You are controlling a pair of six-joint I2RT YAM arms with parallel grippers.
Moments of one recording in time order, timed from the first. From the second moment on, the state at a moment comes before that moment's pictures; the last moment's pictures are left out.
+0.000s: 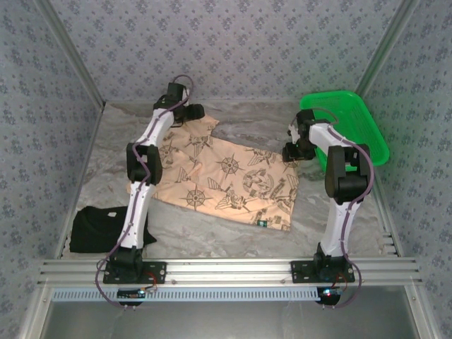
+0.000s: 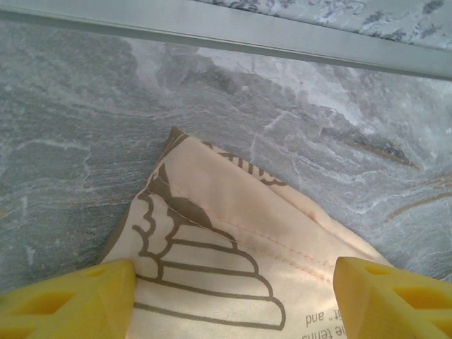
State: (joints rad) left arm -0.21 2.76 2.63 -0.71 0.23 -0.31; right arm 0.07 2.04 1.49 -0.81 -0.08 -0.06
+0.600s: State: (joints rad) left arm -0.21 2.83 2.75 -0.73 0.21 -0.22; right arm 0.07 2.04 1.45 -0.78 -0.09 -0.05
